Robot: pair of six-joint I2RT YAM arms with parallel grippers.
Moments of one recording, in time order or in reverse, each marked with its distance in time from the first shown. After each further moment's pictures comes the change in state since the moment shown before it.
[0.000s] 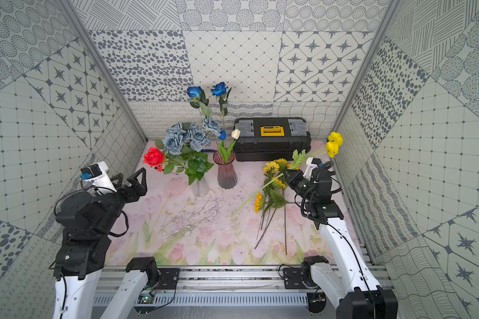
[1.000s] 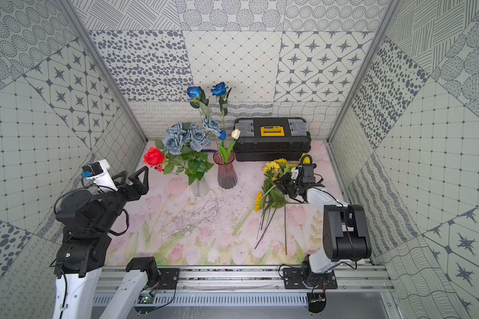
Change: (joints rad) left arm 0.000 0.013 0.003 0.023 0.055 -0.029; right arm -0.033 0.572 0.117 -0.013 -0.190 -0.073
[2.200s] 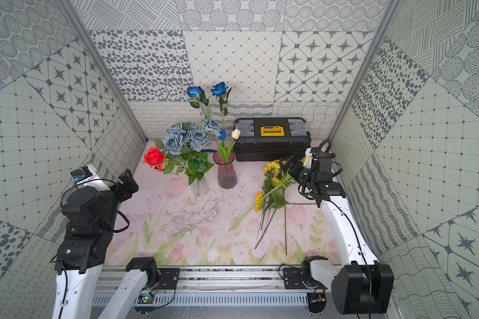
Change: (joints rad) left arm 0.000 0.028 -0.028 -0.102 -0.483 0.026; right arm 0.000 -0.417 0.173 -0.300 0.261 -0.207
